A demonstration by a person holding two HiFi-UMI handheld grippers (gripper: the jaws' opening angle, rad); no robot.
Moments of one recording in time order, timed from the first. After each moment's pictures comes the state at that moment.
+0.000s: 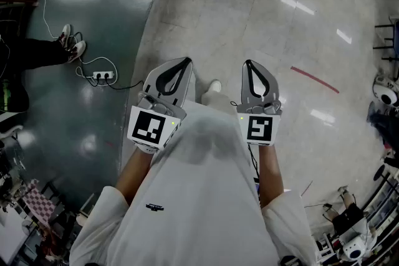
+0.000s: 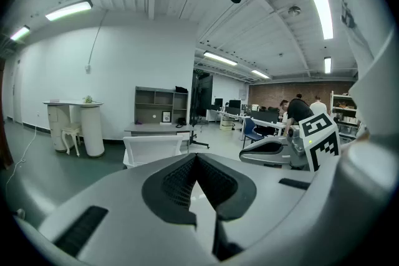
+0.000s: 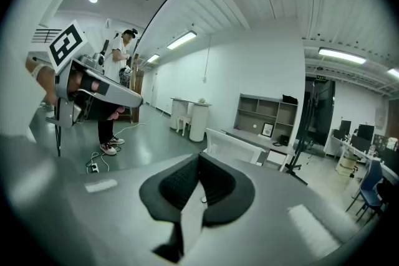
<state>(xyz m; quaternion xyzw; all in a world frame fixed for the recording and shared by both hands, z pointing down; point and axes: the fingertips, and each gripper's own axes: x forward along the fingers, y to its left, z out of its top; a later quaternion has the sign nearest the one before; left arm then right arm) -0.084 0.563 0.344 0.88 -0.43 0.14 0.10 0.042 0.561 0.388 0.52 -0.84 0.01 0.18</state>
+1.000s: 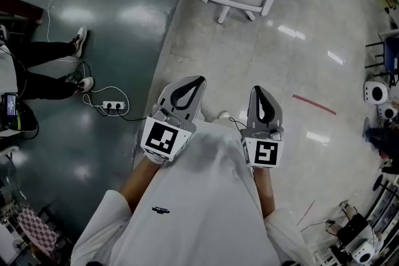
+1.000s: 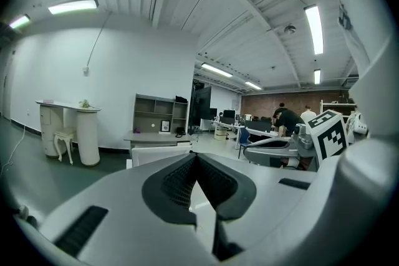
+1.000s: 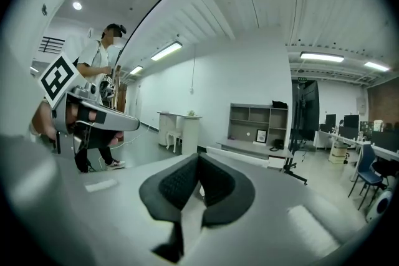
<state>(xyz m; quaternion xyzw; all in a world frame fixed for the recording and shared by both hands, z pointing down) -0.187 0.509 0.333 0.90 -0.41 0.09 0.10 -0.057 0.522 0.350 0.57 -0.82 0.01 0.09</state>
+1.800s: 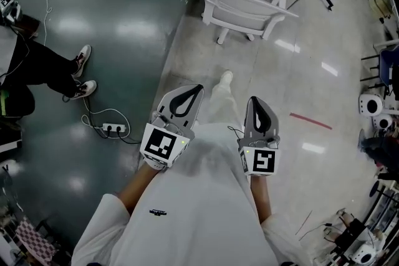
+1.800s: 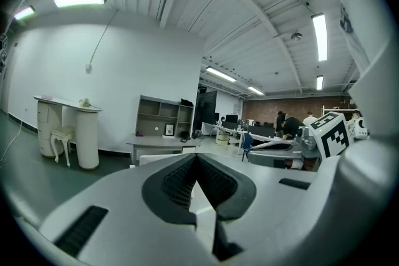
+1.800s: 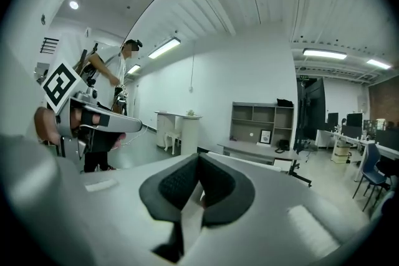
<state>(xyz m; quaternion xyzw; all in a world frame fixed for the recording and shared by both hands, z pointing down) -0.235 0.406 0.335 0.91 -0.41 0.06 0.10 -0.103 0.427 0.350 0.58 -0.81 0.01 0.10</state>
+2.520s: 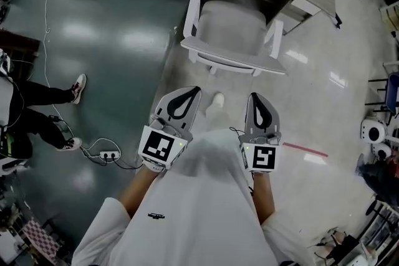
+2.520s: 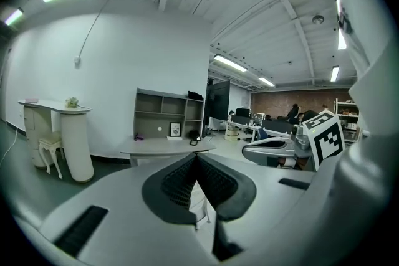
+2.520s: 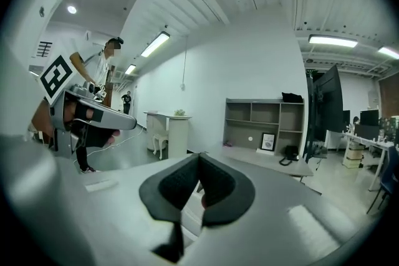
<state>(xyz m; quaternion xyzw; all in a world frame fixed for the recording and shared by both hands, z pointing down) -0.103 0.118 0.324 0.89 -0.43 0.10 0.09 0.034 0.121 0.343 0.56 -0.83 0.01 0.09</state>
